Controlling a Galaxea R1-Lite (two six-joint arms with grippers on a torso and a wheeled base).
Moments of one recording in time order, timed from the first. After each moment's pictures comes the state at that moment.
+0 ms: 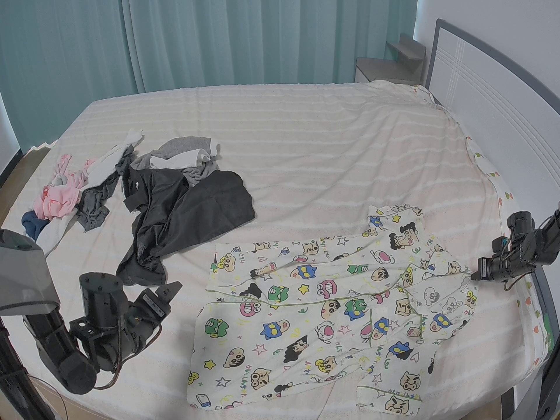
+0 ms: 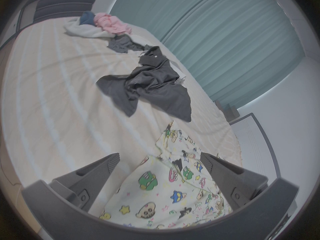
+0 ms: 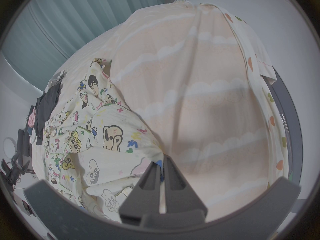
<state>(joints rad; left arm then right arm) -0.34 1.94 -0.14 -1.32 0.18 -1.00 -0.33 2.17 -0.99 -0.22 0.25 -0.07</state>
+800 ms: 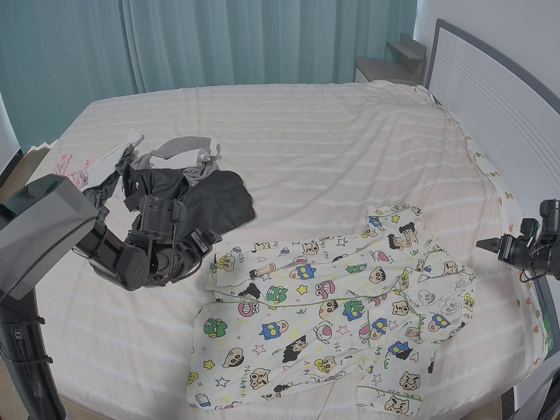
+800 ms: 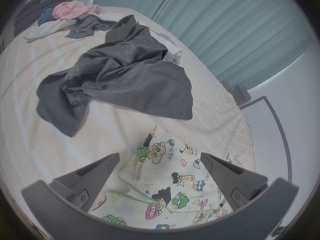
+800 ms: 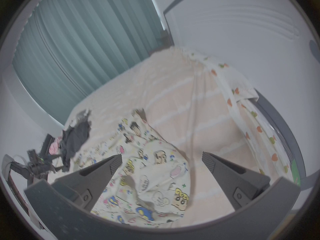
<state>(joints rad) -0.28 2.16 -1.02 -0.50 0.02 -0.88 -0.33 1.80 -0.64 -0.55 0.37 0.17</state>
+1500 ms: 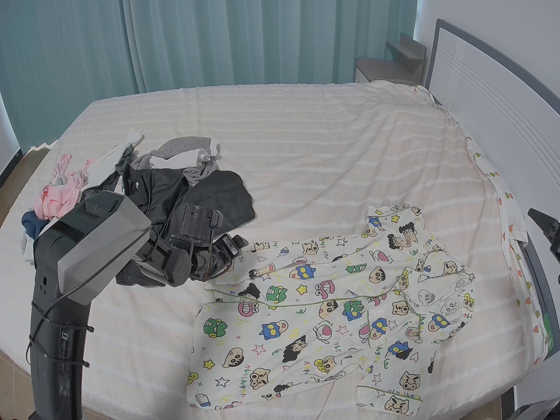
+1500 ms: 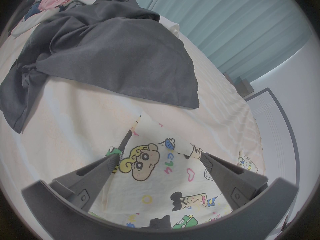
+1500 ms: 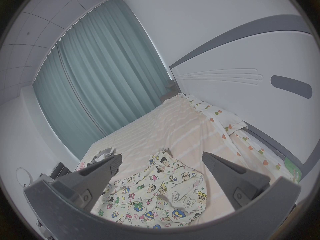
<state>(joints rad) -0.33 2.44 -1.36 -0.43 0.03 -0.87 -0.43 1.17 -0.34 -0.70 0.44 0.43</state>
